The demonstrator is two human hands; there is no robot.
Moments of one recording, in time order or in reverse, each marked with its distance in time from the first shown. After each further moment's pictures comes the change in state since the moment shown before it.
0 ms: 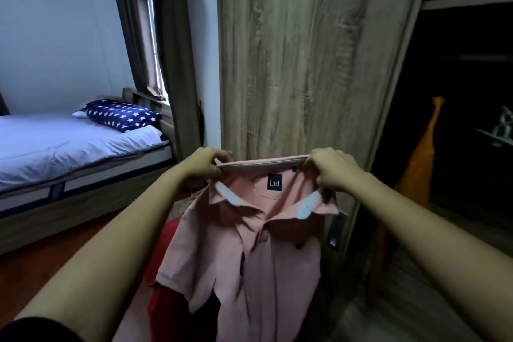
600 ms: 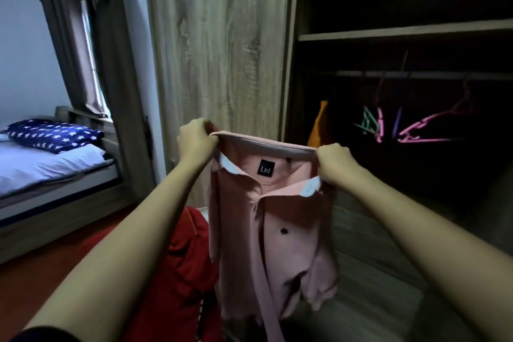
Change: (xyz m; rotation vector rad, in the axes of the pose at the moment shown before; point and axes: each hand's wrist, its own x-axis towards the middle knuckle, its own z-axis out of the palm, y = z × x) left_hand -0.040 0.214 0.021 -0.195 0.705 -0.097; right_hand -0.170 0.094 -0.073 -0.146 0.055 0.416
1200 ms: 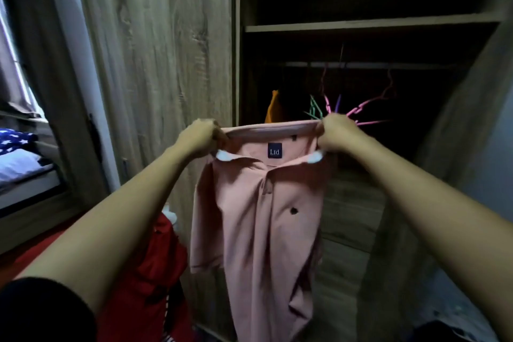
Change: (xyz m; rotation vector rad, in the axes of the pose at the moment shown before) left_hand -0.030 0.070 0.059 0.084 -0.578 0.512; right_hand -0.062 0.104 -0.036 0.104 -0.002 0.250
